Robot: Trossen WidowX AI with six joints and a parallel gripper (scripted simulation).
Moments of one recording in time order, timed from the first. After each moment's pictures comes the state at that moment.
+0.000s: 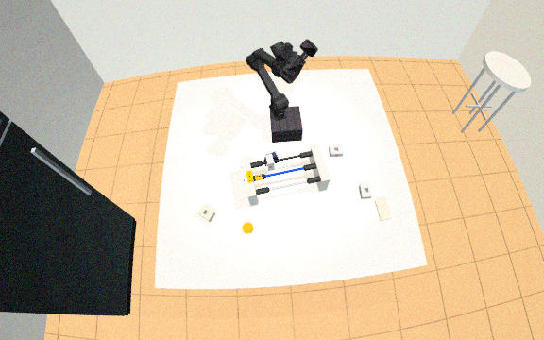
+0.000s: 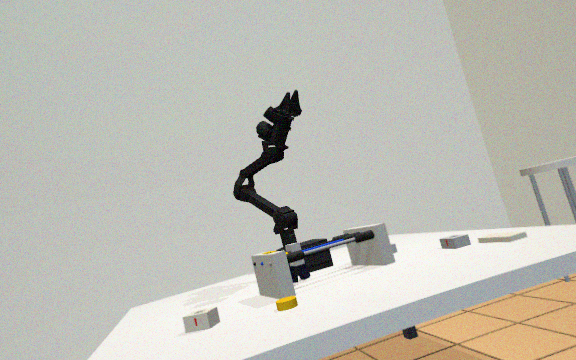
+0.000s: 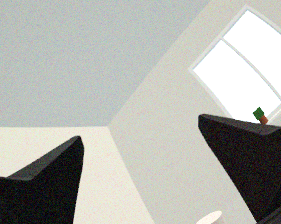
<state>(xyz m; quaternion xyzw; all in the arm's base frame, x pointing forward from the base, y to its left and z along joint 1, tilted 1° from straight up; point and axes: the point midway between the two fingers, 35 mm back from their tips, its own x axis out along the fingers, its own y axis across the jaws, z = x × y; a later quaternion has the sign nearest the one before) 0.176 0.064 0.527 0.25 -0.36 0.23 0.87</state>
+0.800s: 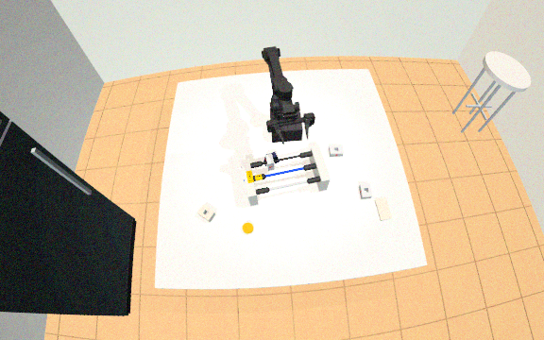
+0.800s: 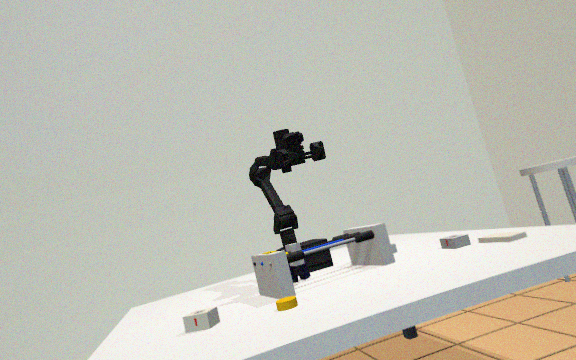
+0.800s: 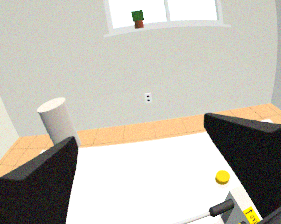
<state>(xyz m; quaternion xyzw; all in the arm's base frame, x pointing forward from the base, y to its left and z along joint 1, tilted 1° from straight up) 0.330 -0.024 0.303 0.01 0.05 -0.04 1.00</state>
